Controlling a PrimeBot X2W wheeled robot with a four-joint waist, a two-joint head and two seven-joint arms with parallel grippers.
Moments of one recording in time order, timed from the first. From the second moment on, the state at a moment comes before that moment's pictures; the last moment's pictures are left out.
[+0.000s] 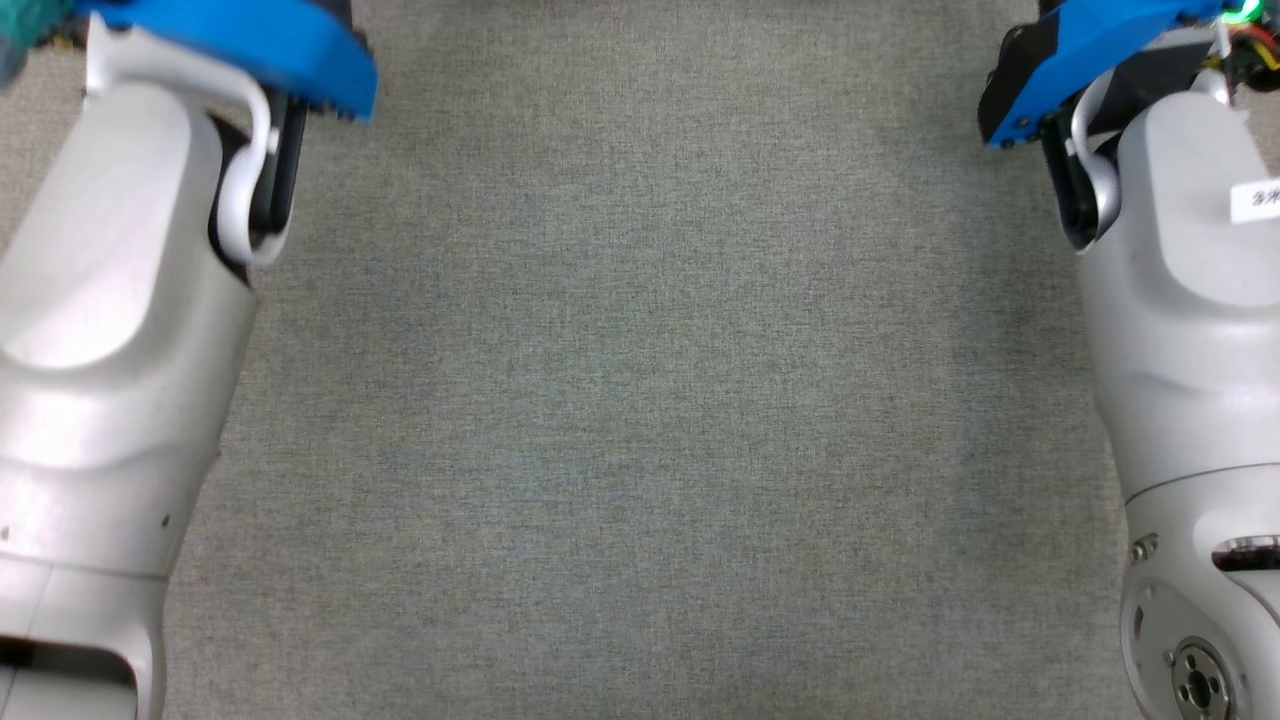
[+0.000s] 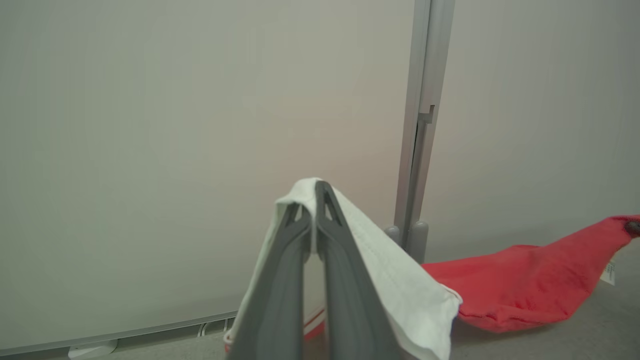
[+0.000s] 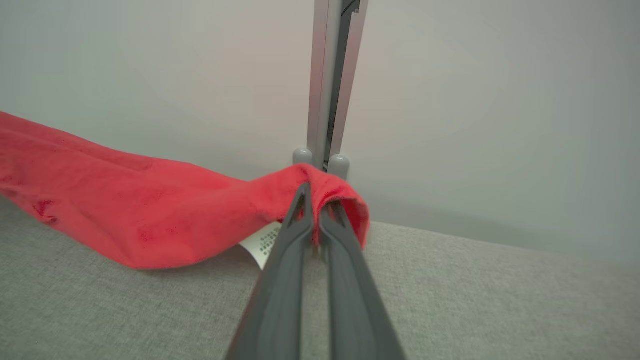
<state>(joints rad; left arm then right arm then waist) -1.09 0.29 -0.48 0.59 -0.50 -0.03 -0.24 -1.17 -0.05 -0.15 0.93 -0.20 0.13 -0.19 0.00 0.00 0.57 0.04</state>
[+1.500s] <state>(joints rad) 0.29 0.34 -0.21 -0.36 -0.49 0.14 -0.15 0.14 -0.05 -0.01 -0.18 0.20 0.13 0.17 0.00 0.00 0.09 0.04</state>
